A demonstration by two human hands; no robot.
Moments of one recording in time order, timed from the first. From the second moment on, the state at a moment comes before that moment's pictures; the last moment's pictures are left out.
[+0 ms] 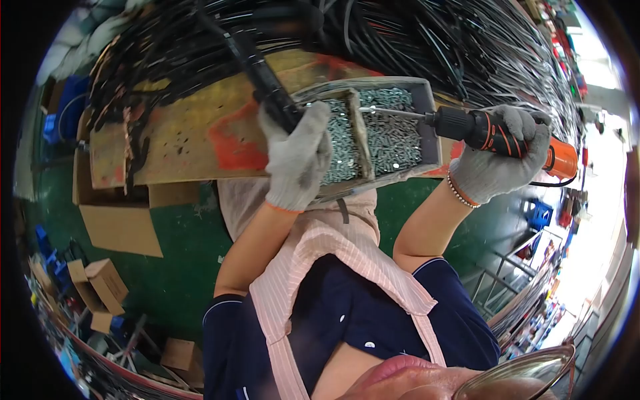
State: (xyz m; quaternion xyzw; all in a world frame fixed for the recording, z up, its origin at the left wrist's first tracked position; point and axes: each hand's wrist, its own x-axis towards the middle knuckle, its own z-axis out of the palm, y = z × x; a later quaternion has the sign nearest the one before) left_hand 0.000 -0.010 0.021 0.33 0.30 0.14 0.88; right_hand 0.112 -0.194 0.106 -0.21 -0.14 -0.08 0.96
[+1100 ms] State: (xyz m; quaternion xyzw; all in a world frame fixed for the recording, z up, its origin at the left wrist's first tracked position) left_hand -0.001 -0.004 0.014 0.27 0.30 0.12 0.91; right_hand 0.078 -0.060 0.121 -0.47 -0.25 -0.06 0.84
